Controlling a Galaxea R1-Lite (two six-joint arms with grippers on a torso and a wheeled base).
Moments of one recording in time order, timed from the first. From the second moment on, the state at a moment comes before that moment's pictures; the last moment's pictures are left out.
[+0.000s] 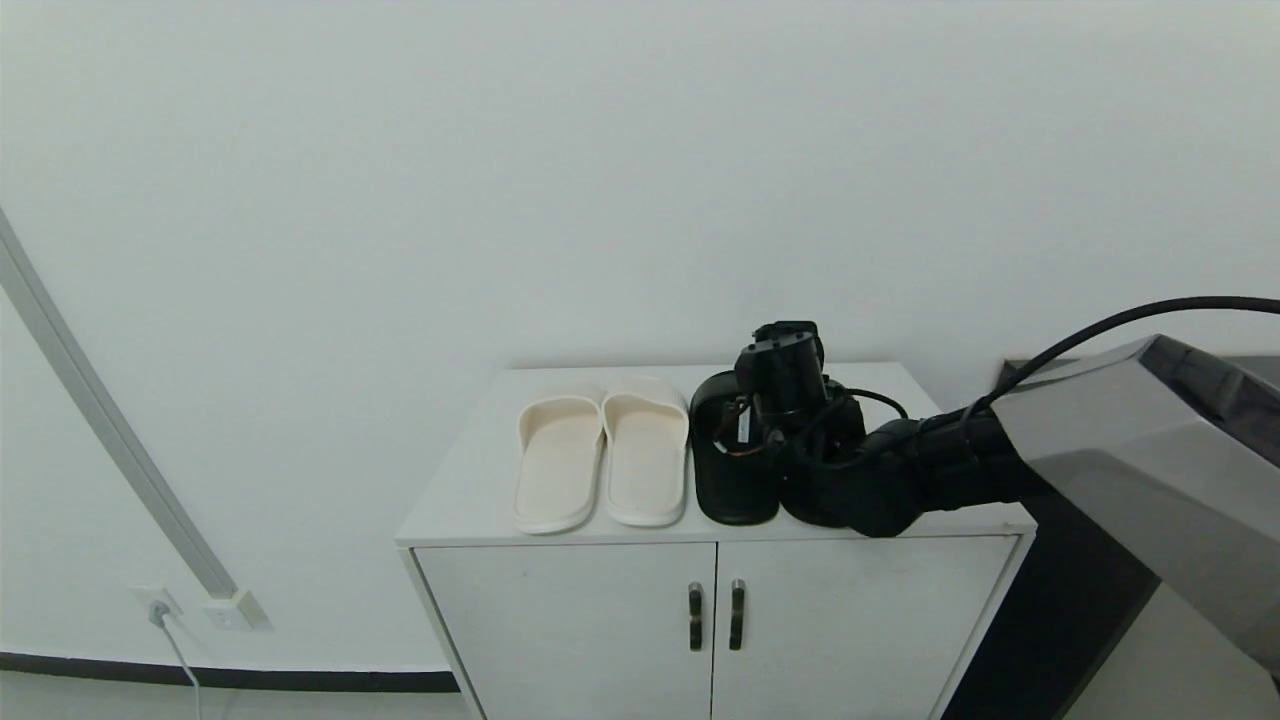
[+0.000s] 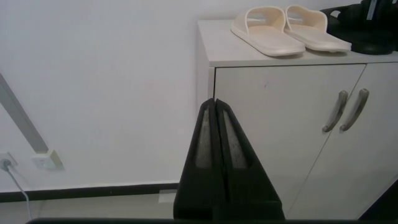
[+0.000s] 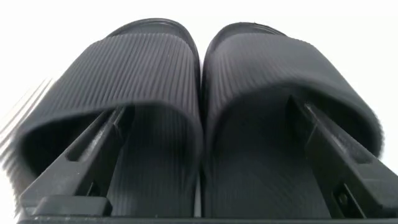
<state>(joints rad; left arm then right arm) 0.00 0.00 0.00 0.00 -0.01 0.00 0.67 2.25 -1.51 -0.39 -0.72 0.28</state>
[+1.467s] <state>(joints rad) 0.00 0.00 0.00 0.00 0.00 0.00 0.75 1.80 -0.90 -0.59 -0.36 0.06</state>
